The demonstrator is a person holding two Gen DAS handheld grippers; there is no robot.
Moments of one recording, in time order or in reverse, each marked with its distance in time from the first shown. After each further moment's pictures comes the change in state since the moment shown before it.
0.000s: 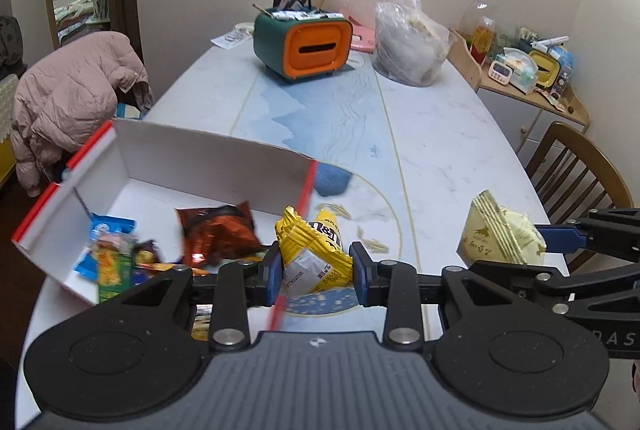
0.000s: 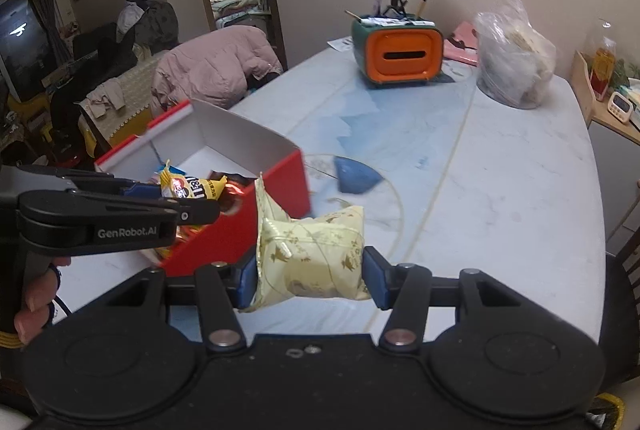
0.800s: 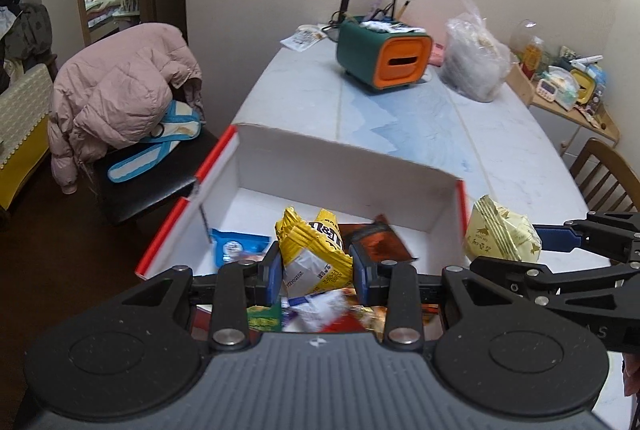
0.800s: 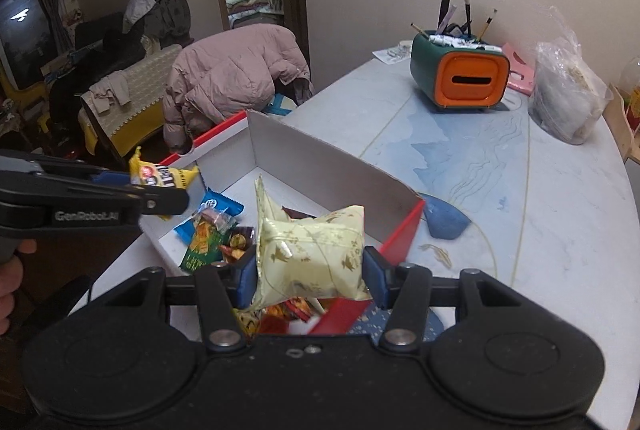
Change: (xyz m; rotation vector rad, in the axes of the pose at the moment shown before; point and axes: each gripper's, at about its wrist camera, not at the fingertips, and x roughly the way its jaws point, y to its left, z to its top) left arm -0.007 0.154 0.019 -0.031 0.013 0.046; right arm 0.080 0.118 0.048 -0.043 0.002 -0.034
